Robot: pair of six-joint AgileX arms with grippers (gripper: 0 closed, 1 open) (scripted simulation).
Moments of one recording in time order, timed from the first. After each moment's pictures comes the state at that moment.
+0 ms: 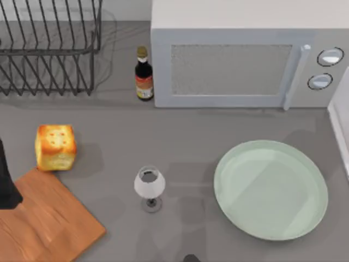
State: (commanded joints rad) left arm 0.00 0.00 0.00 0.00 0.00 0.00; right arm -0.27 2.20 1.48 -0.82 -0.01 -0.24
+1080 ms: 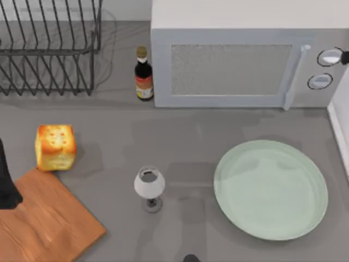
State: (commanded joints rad) left arm 0.00 0.00 0.00 0.00 0.00 0.00; right arm 0.03 1.81 1.56 -1.08 0.01 0.07
